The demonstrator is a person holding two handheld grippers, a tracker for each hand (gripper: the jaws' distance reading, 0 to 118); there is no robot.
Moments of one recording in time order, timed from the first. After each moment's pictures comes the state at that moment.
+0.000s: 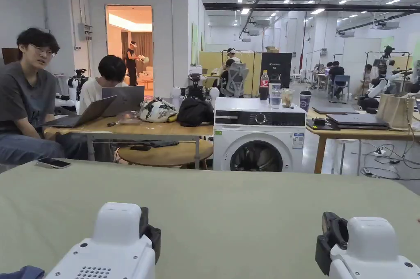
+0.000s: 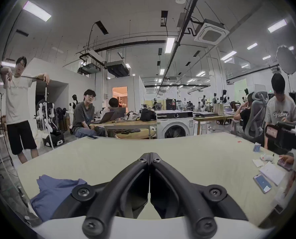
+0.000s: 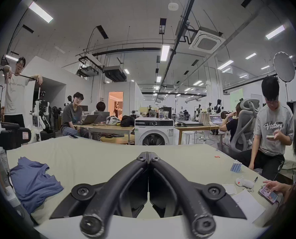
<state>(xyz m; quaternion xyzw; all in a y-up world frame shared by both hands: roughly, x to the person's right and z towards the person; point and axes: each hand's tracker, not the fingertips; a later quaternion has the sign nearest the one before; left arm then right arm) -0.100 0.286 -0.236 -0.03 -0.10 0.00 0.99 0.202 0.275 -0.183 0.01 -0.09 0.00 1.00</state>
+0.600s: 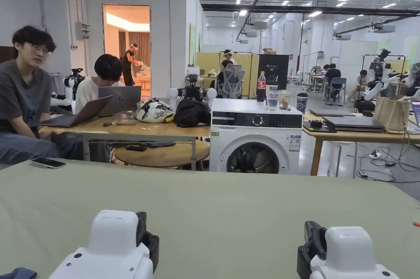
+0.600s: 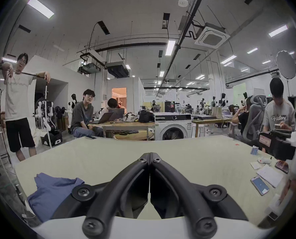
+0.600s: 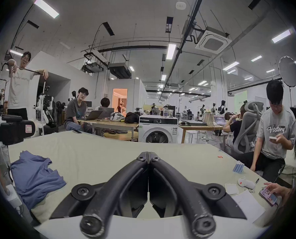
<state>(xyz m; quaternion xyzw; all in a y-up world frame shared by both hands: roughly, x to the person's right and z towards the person) -0.089 0.286 -0.225 -0.02 -0.10 -0.01 0.99 0.186 0.269 -0.187 -0.01 -0.08 0.01 1.00</state>
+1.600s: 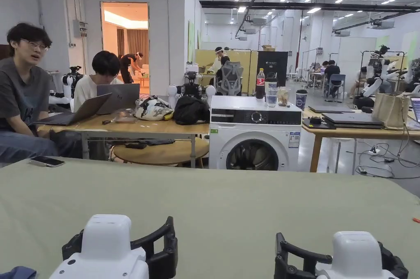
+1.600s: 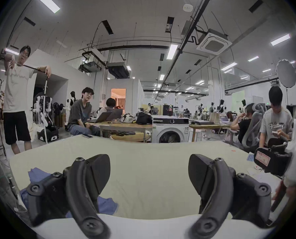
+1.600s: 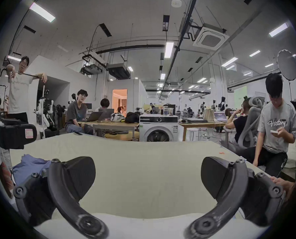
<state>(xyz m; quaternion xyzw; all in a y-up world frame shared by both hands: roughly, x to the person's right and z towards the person) -0.093 0.281 -0.222 -0.01 -0.11 0.02 0.99 0.194 0.268 -0.191 0.00 -0.08 0.00 1.00</state>
